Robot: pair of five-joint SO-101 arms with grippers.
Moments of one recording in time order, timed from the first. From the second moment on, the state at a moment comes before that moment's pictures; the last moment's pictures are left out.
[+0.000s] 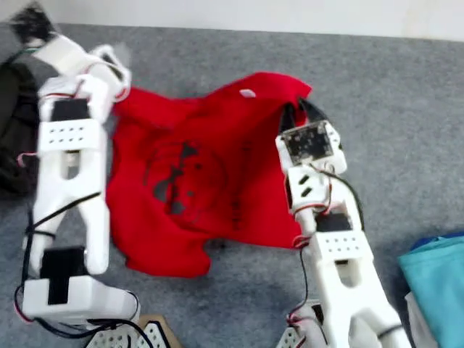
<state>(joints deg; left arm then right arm) -12.1 -0.4 5.9 34.9 29.3 -10.4 -37.2 65.2 -17.8 23.9</state>
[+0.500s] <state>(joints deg) -14.9 -6.9 5.9 57.9 29.2 -10.3 -50.2 65.2 7.6 24.4</state>
